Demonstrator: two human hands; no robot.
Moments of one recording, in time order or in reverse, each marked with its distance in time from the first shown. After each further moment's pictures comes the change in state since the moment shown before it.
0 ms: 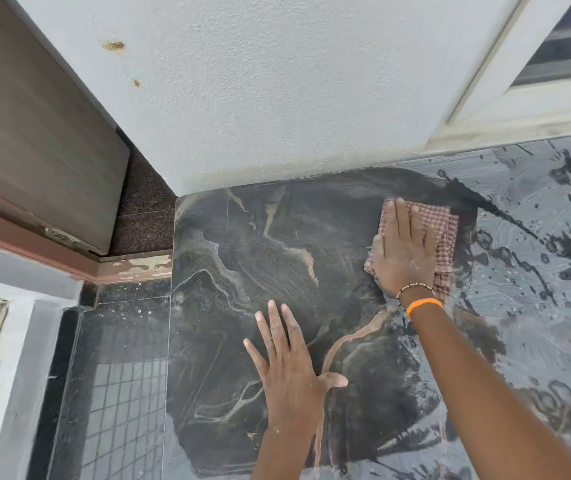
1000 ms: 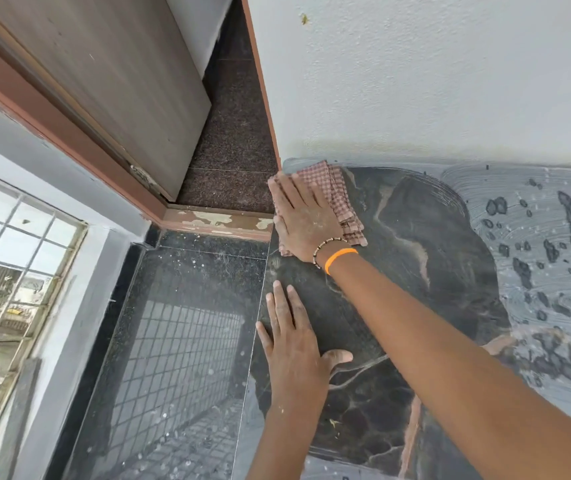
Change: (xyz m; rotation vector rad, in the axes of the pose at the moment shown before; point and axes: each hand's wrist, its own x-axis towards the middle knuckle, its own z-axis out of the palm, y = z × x) left_hand 0.007 -0.096 -0.034 -0.114 0.026 -0.272; right_hand -0.014 -0.265 0.059 -0.043 -0.179 -0.794
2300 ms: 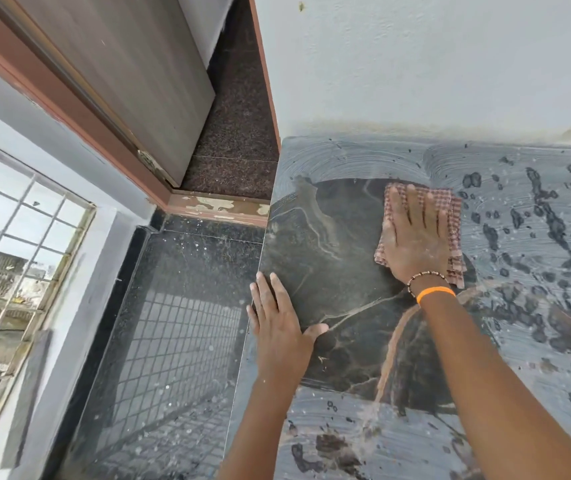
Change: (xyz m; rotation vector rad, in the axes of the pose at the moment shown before) left_hand -0.044 -0.022 0.015 -0.192 0.110 0.001; right_hand -0.148 0.090 -0.006 0.036 0.117 0.508
